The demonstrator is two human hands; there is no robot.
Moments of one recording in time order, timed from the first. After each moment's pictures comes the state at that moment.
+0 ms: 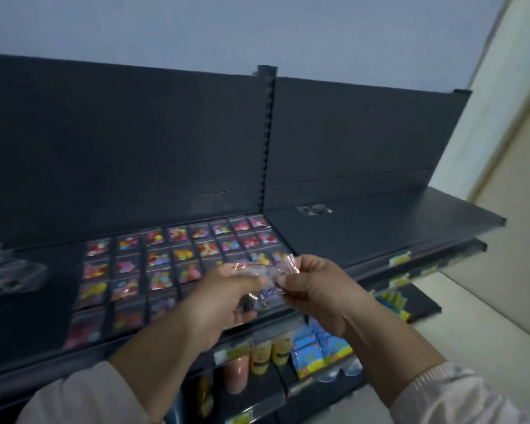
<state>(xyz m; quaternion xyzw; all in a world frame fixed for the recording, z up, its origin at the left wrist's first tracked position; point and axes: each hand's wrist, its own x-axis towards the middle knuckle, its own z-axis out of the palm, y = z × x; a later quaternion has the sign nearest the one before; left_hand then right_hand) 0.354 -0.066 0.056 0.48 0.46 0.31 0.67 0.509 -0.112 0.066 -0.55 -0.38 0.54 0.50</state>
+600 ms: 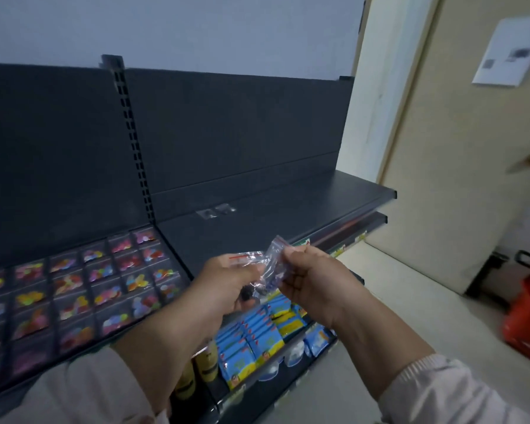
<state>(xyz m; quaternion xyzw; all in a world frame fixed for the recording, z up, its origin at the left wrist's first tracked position) 0.568 -0.099 0.064 0.55 0.39 0.28 0.69 0.693 -0.171 0.067 -0.51 -0.20 0.49 0.68</state>
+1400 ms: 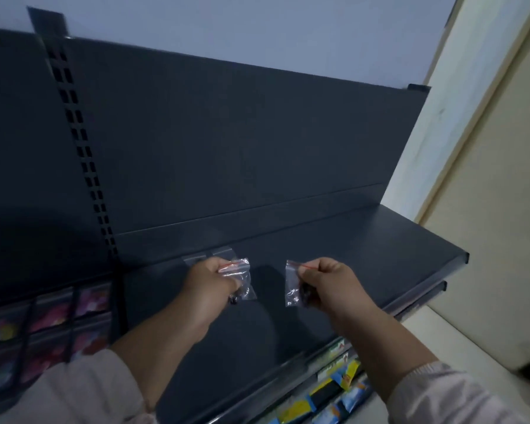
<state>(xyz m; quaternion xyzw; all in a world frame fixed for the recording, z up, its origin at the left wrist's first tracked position) 0.698 0.131 0.034 0.56 0.49 0.33 0.58 0.872 0.059 0.041 -0.67 -0.29 0.38 0.56</state>
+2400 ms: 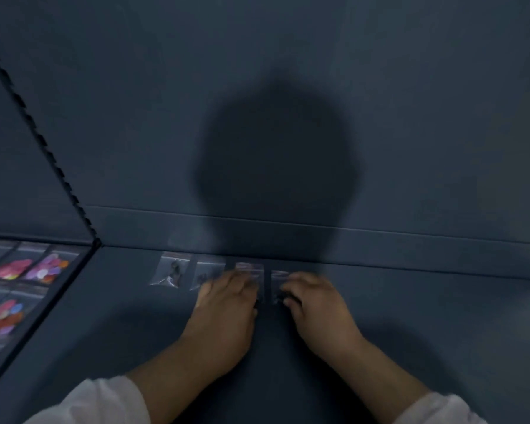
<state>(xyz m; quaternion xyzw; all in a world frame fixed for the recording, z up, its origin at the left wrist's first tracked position) 0.846 0.209 -0.059 0.79 0.60 0.14 -0.03 1.026 0.238 -0.056 -0.51 -0.83 0.10 0.21</state>
